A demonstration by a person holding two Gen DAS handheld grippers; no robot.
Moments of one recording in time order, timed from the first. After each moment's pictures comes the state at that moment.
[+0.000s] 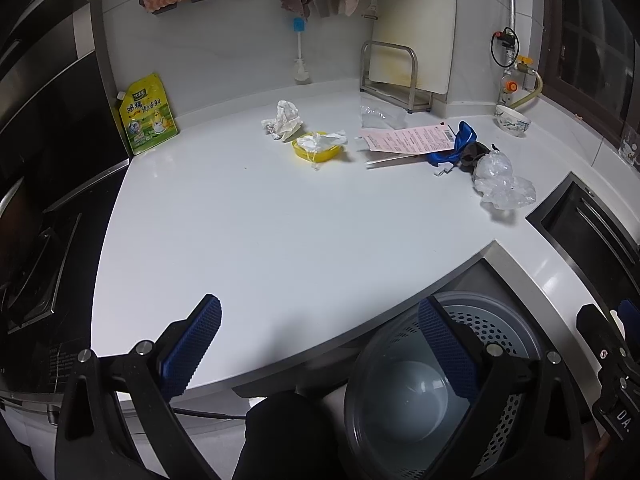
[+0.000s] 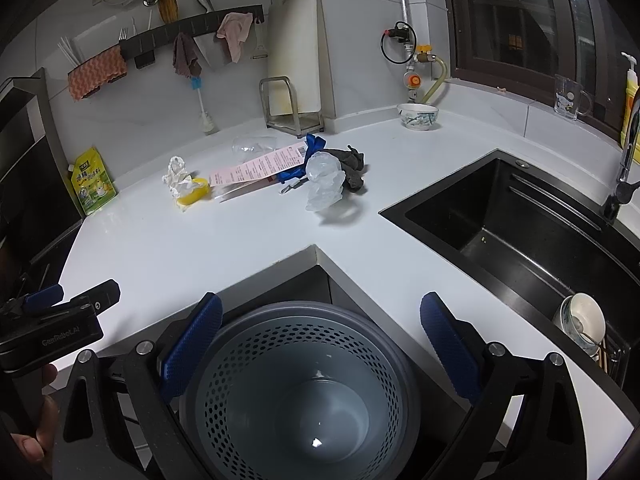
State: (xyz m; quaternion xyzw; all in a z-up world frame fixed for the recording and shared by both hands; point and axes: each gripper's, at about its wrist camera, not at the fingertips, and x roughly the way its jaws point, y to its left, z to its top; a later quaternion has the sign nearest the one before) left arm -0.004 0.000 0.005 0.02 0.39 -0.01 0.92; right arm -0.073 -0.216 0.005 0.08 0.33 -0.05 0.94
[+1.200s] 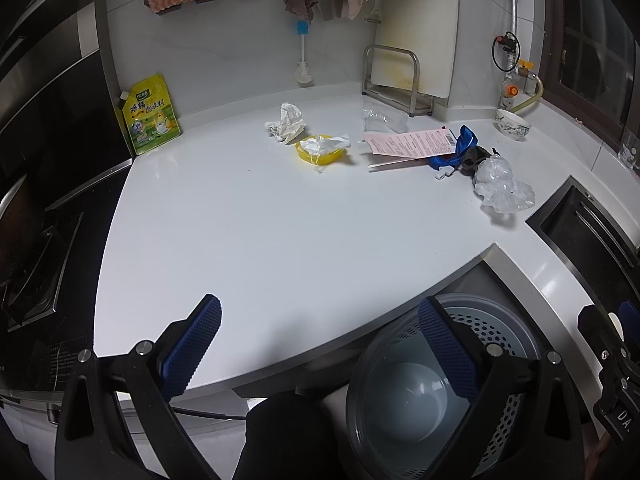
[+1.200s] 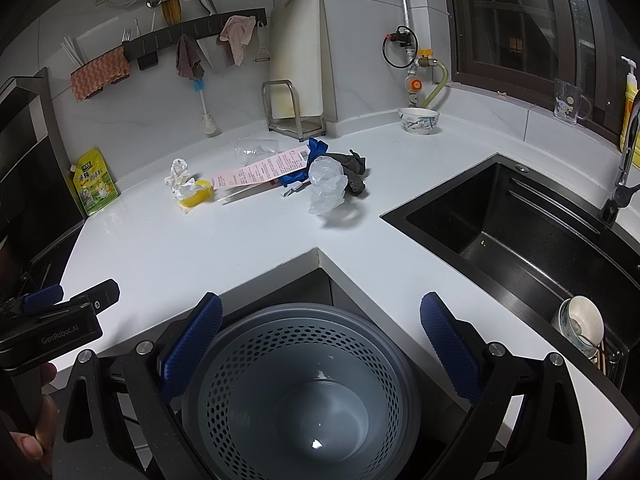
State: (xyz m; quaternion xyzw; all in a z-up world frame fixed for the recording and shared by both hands) left arm -0.007 0.005 0.008 0.02 0.39 -0.01 0.92; right arm -0.076 -0.214 0.006 0.08 0.33 -0.05 0.94
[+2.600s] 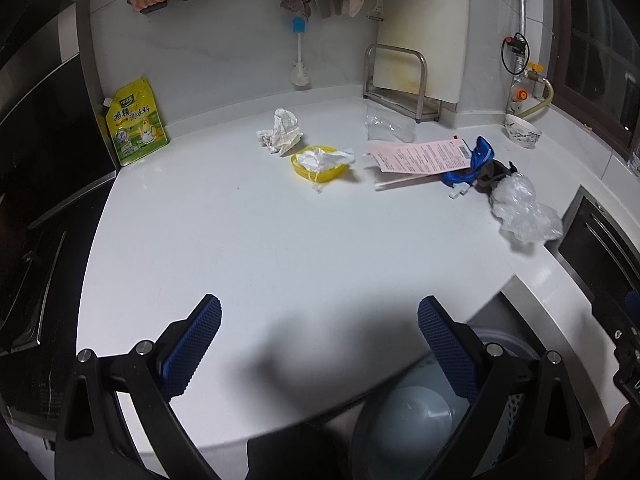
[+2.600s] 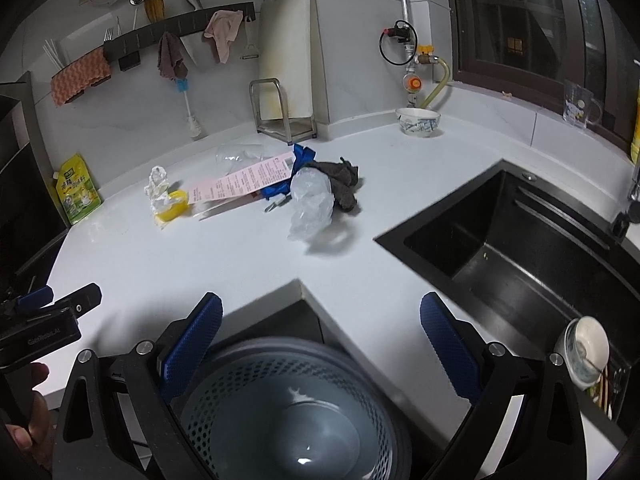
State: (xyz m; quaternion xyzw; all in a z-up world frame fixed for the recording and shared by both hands) left arm 0.054 0.007 -0.001 0.02 0.38 -0.01 0.92; right arm -0.012 -0.239 0.001 0.07 0.32 -0.05 0.94
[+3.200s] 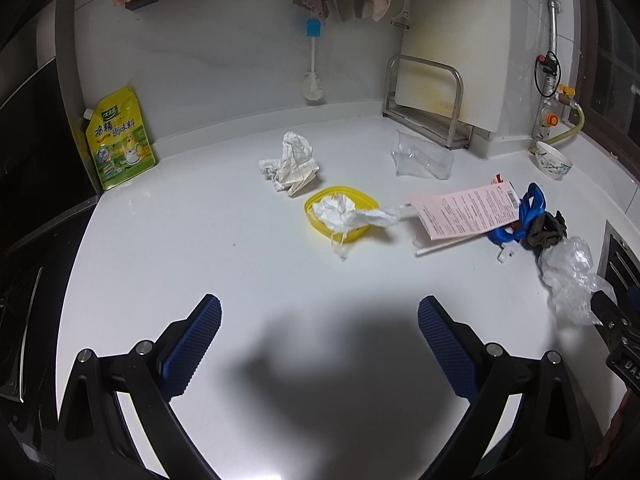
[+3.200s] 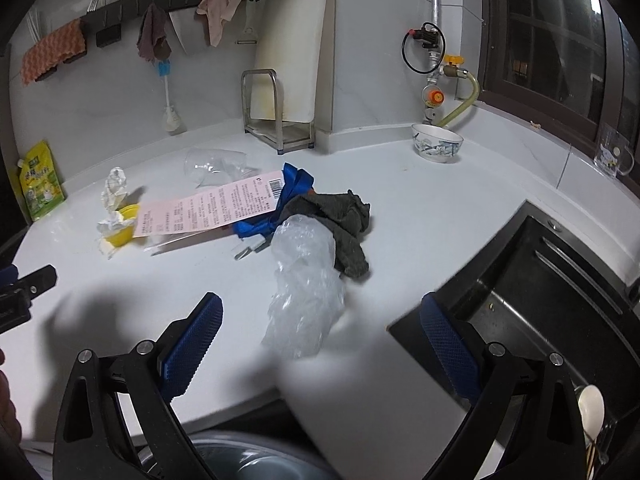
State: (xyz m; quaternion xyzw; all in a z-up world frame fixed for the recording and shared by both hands) left arm 0.151 0.026 -0.008 0.01 0.36 0.00 0.93; right arm 0.105 -0.243 -0.017 0.01 0.33 -0.08 0.94
